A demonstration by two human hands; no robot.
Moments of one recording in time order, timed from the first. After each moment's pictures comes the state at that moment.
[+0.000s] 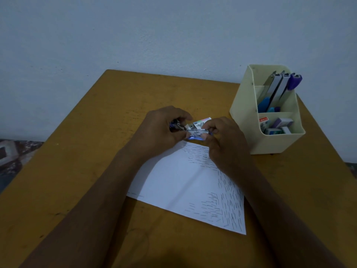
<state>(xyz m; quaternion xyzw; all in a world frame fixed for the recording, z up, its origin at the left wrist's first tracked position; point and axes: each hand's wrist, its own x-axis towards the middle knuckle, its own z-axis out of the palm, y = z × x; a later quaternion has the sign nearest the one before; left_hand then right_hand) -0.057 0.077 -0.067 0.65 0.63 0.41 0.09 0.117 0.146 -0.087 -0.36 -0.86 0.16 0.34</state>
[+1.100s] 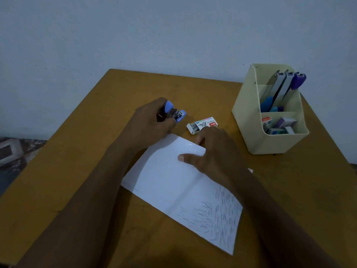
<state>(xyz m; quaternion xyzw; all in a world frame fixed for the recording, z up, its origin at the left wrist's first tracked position) -0.076 0.074 -0.062 0.58 0.67 0.44 0.17 0.106 0.118 -0.072 -0.42 -0.88 0.18 0.16</state>
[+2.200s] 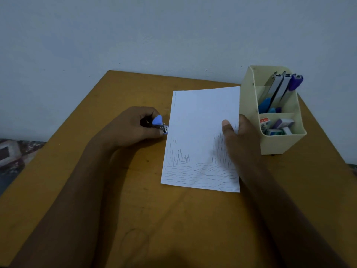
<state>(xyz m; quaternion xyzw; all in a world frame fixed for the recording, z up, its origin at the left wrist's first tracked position) -0.105 0.058 -0.052 0.60 0.68 0.34 0.25 0.122 0.141 -0.066 -0.54 -0.68 0.34 0.36</state>
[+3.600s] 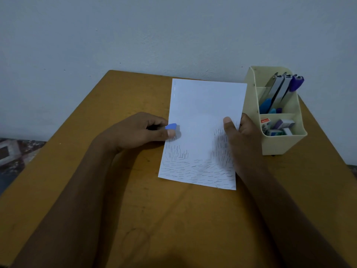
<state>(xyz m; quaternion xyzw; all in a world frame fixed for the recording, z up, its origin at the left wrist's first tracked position) -0.101 0.057 -0.051 0.63 0.64 0.27 0.34 0.122 0.140 -0.066 -0.50 -0.64 0.42 0.42</state>
